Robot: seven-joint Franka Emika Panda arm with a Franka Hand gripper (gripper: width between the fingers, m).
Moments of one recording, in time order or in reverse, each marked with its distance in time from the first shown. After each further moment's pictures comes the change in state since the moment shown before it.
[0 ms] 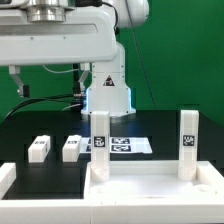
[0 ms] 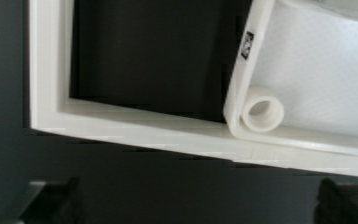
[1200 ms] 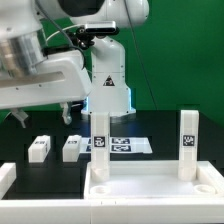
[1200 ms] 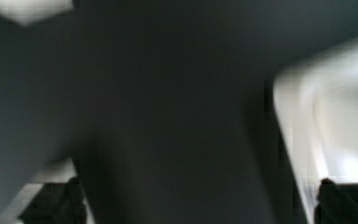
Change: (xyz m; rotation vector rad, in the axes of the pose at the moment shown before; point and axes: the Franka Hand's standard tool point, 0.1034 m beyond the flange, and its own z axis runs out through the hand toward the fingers) arm -0.116 0.006 0.058 0.191 -0.375 0.489
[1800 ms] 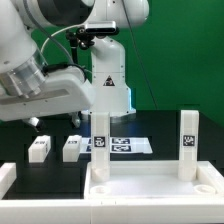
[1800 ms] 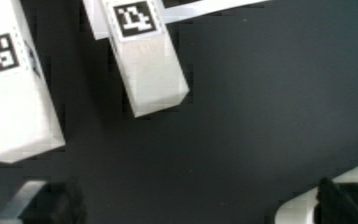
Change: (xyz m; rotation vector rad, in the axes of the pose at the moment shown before) arm -0.020 -0.002 0.022 0.049 -0.314 0.012
